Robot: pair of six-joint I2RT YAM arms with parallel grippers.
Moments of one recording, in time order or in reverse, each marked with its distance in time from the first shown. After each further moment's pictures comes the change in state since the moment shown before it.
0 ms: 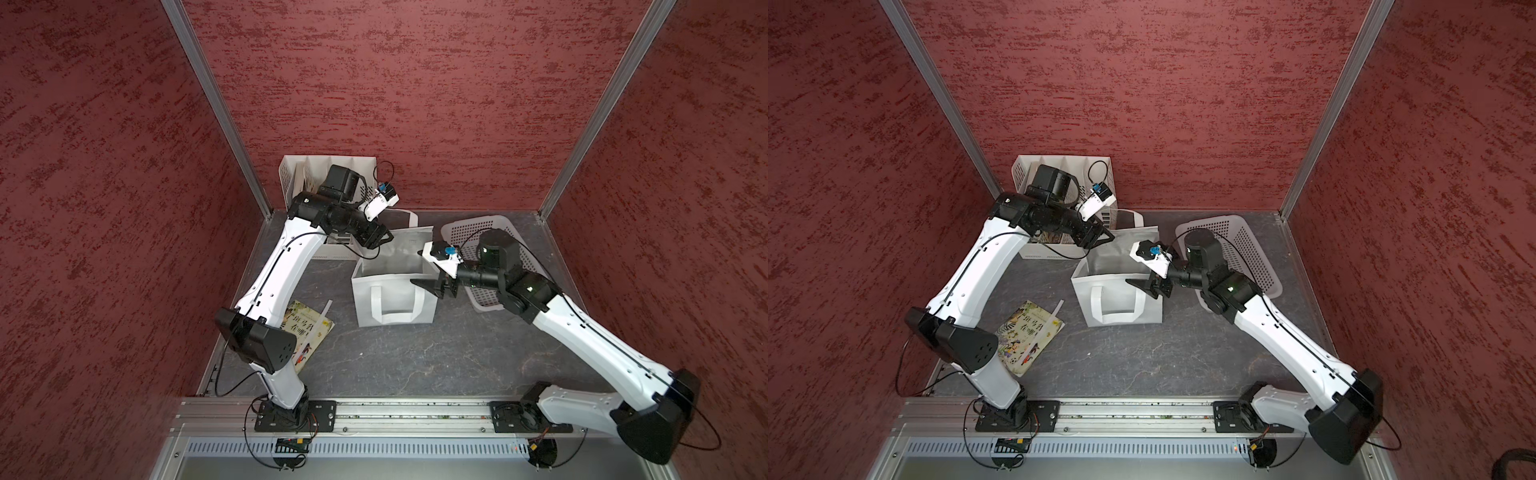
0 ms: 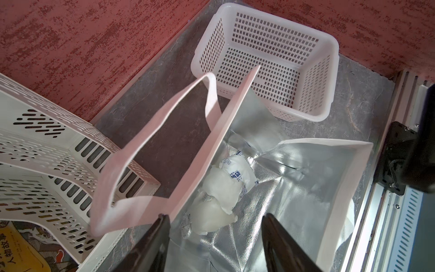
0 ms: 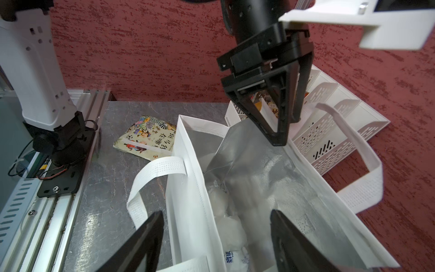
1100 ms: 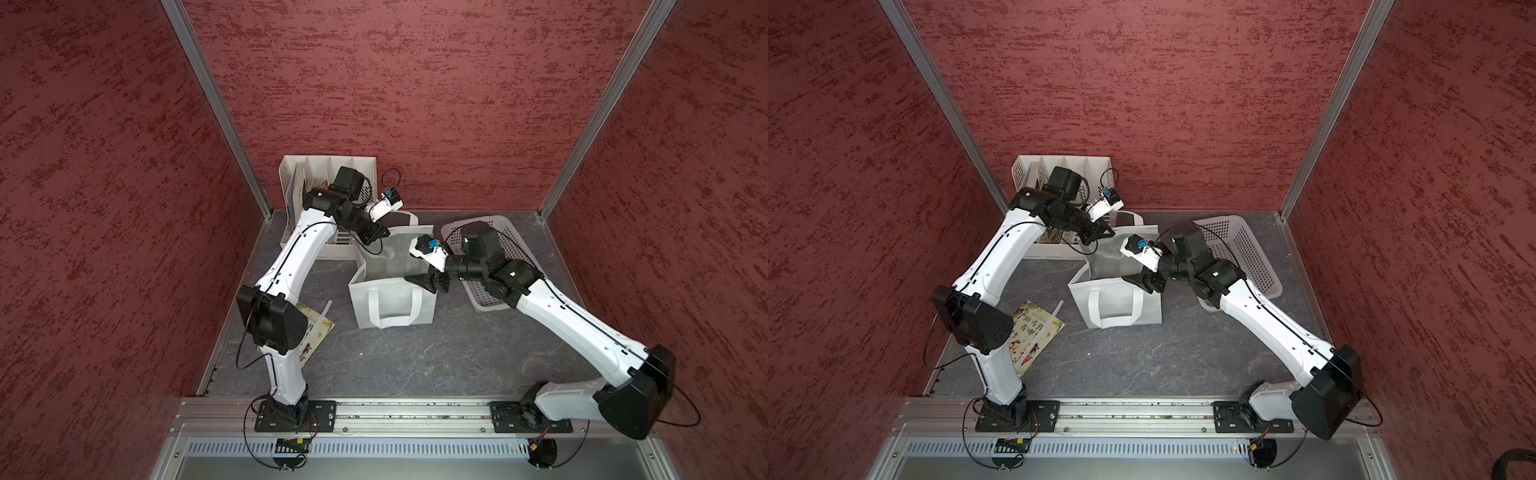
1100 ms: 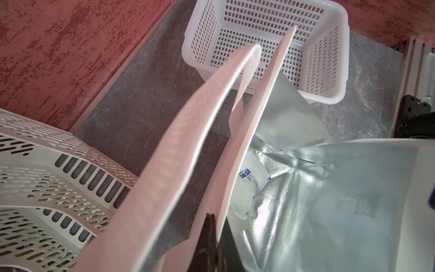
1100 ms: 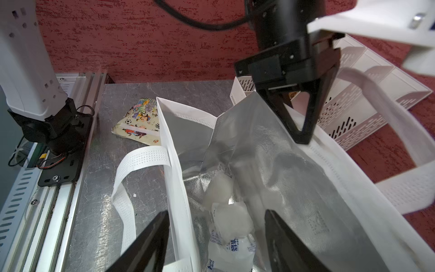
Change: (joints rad) left arm 0.023 0.136 0.048 -0.019 0.058 0.137; right arm 0.003 0.104 0.095 -0.124 0.017 -0.019
